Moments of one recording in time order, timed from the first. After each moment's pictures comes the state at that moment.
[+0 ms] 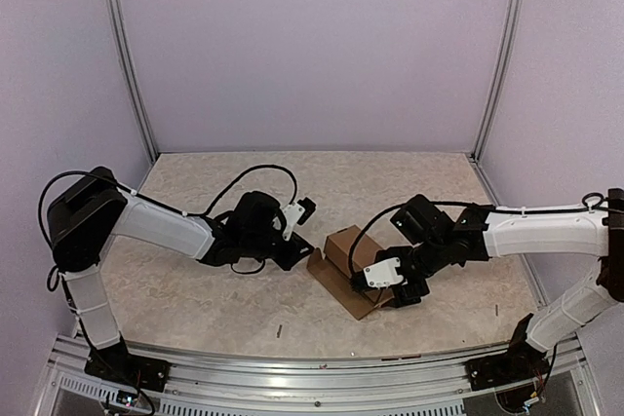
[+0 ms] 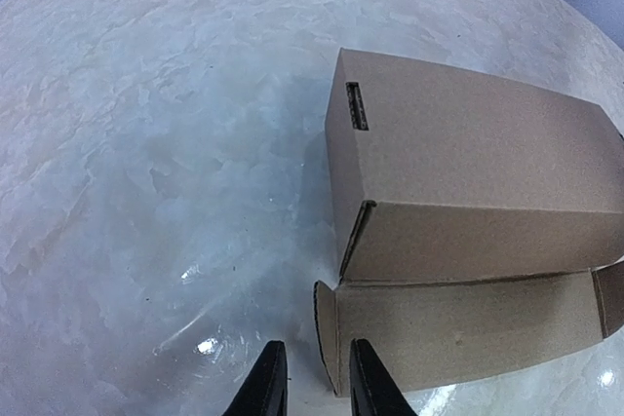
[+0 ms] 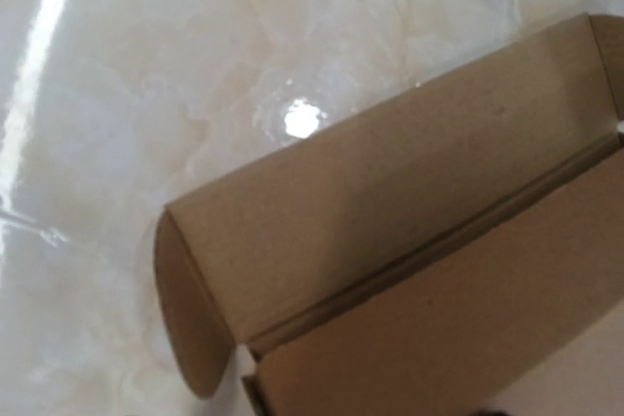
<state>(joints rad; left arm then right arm) -0.85 1.85 0.95 0.28 0.10 -0.07 0.88 1.42 0.84 -0.49 -0.19 -0.96</state>
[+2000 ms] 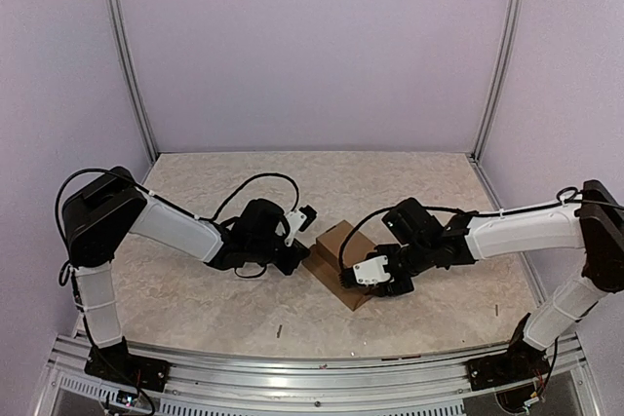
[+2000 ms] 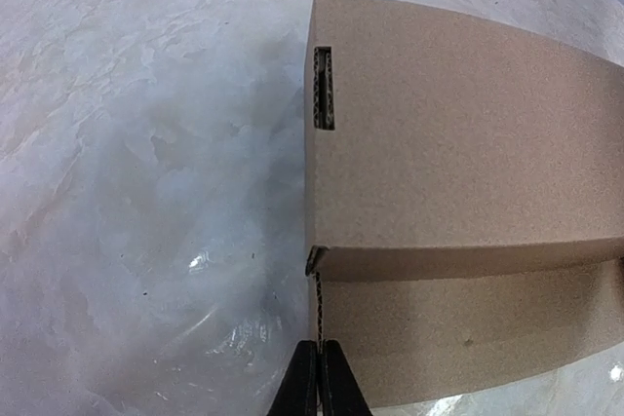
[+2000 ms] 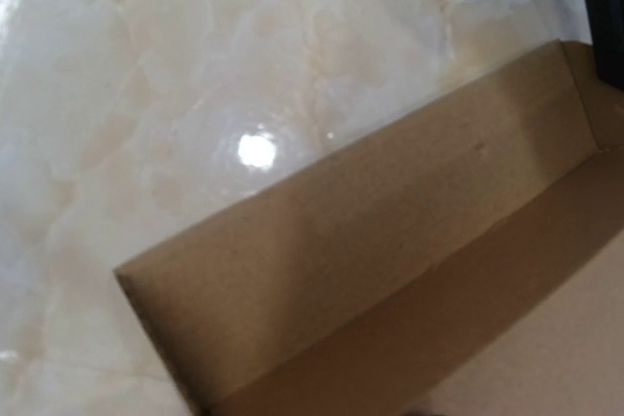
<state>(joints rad) -0.84 1.94 0.96 0.32 0.08 -0.06 0.85 1.54 0.81 -0.25 -0.20 -0.99</state>
